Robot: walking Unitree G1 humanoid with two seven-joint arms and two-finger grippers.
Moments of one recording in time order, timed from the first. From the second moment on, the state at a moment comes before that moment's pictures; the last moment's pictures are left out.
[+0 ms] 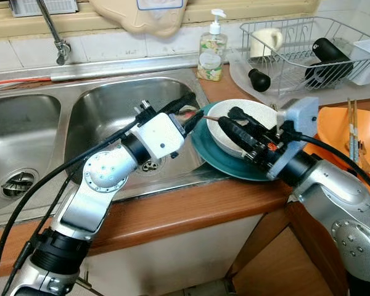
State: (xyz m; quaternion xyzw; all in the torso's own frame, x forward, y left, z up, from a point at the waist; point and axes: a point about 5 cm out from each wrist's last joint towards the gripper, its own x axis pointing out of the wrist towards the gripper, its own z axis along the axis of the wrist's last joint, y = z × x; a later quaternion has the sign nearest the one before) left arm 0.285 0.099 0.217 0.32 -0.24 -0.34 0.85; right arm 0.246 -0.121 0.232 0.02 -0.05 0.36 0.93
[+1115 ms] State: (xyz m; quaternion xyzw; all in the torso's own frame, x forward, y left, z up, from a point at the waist) left arm 0.287 0.098 0.207 0.39 -0.24 -0.35 0.82; right arm 0.242 -0.099 0.230 0.00 -0.03 0.38 0.92
